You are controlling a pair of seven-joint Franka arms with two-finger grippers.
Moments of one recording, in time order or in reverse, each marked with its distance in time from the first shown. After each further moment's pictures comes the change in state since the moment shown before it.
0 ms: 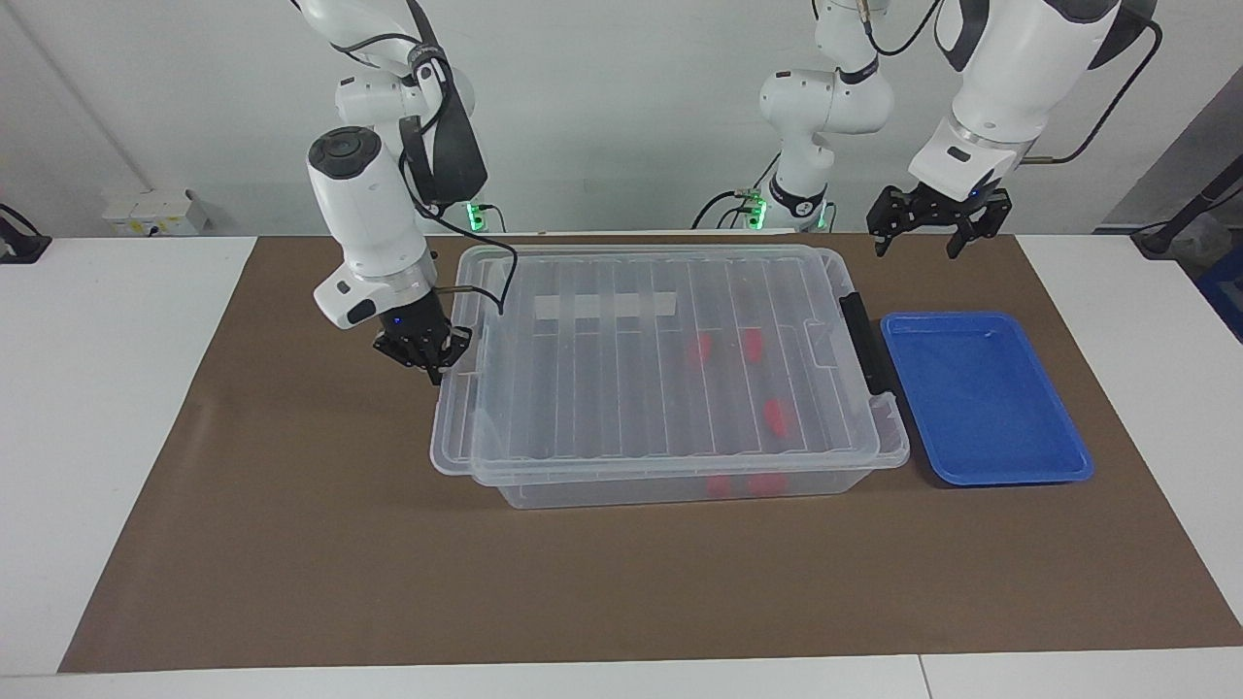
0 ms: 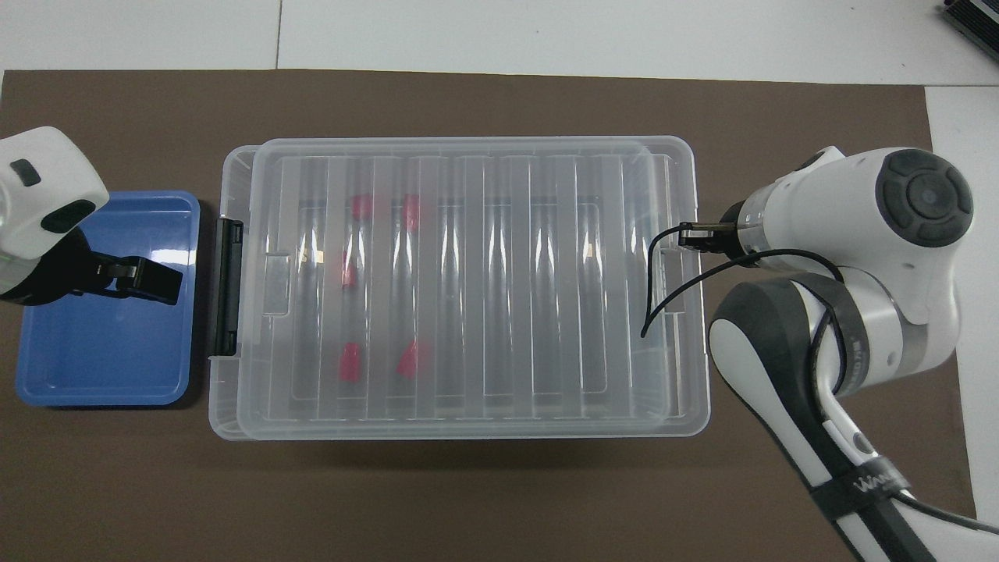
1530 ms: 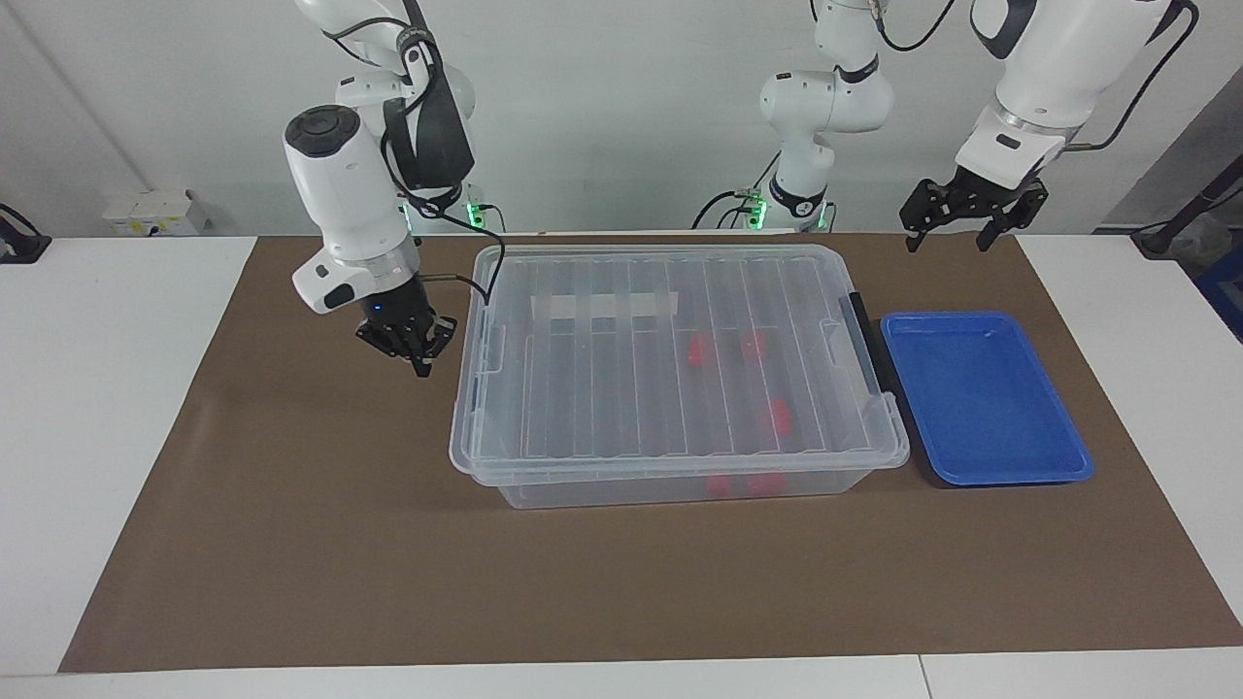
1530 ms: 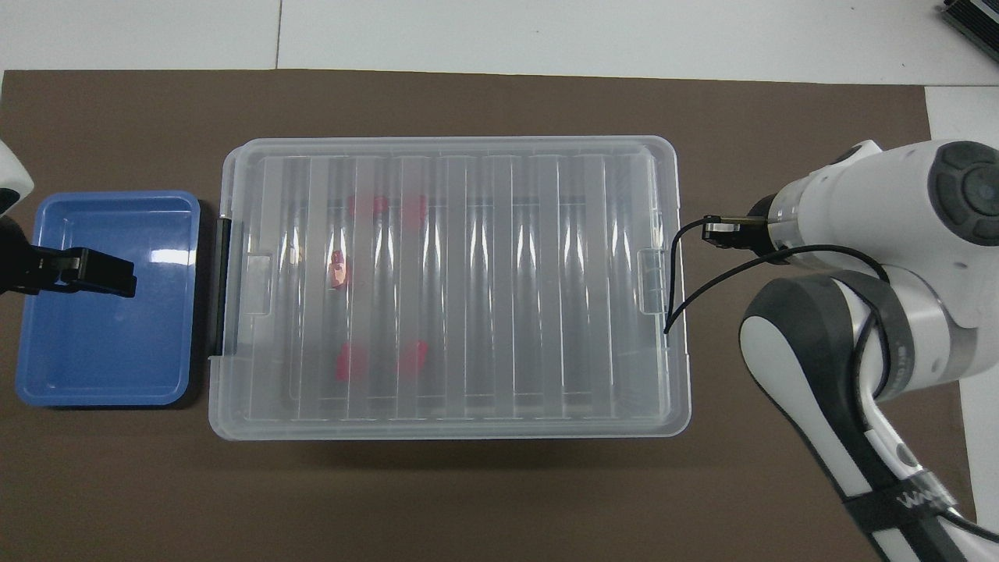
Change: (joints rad) left arm 0.066 -0.017 0.010 0.007 -0.015 0.006 0.002; right arm -0.027 -0.043 -0.024 0.021 0.001 -0.049 0.002
